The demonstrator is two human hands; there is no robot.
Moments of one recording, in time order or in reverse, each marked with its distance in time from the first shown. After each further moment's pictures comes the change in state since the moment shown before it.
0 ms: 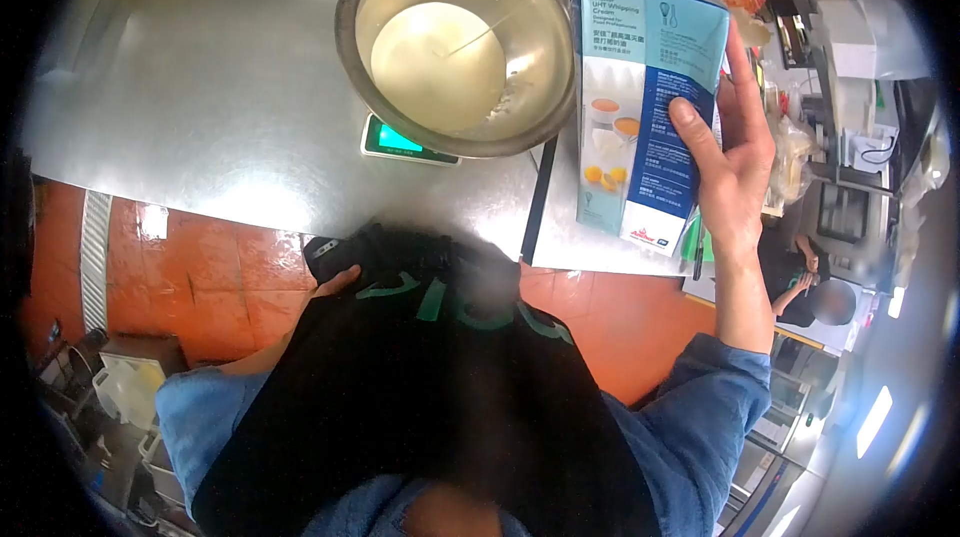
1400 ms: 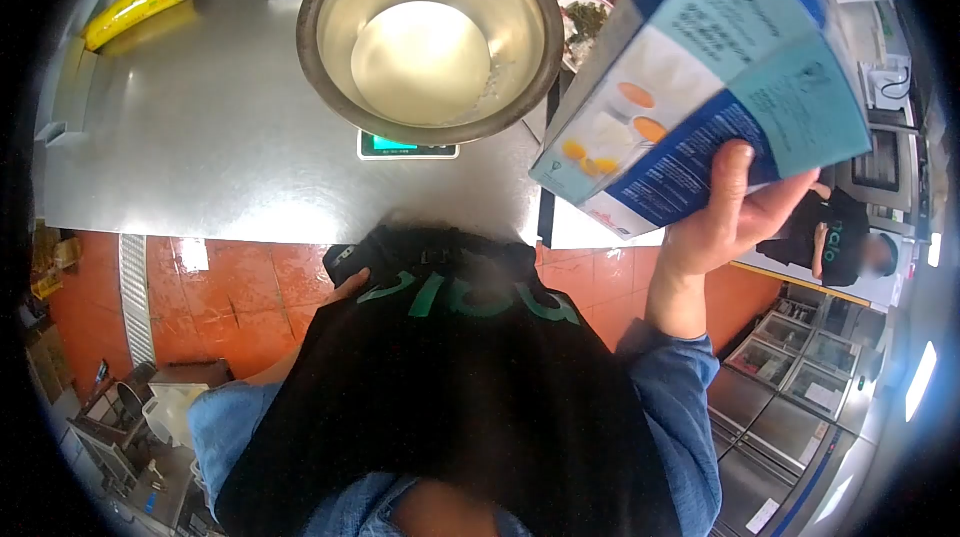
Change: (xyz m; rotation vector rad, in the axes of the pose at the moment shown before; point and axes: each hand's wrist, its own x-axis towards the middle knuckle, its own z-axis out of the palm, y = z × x) left_hand 0.039 -0.030 -0.050 0.152 -0.054 0.128; right_hand -0.057 0.034 0.016 0.334 0.774 -0.296
